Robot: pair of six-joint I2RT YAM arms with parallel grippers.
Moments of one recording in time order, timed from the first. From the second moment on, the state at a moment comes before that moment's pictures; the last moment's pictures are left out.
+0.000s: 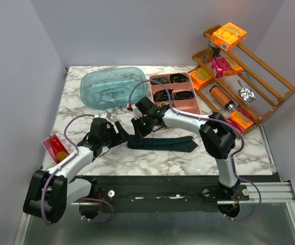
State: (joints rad) left arm -0.29 1.08 0.41 -0.04 0.25 -0.69; right arm 0.87 2.06 1.53 -0.46 -0.38 0.25
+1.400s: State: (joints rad) left arm -0.32 1.23 0.43 0.15 0.34 -0.63; right arm 0.84 2.02 1.46 -0.43 -0.36 0.26
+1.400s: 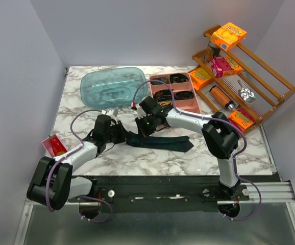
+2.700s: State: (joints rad) left arm -0.58 1.27 0.75 -0.35 -0.18 -0.55; right arm 0.84 2.12 1.54 -0.46 -0.41 0.27
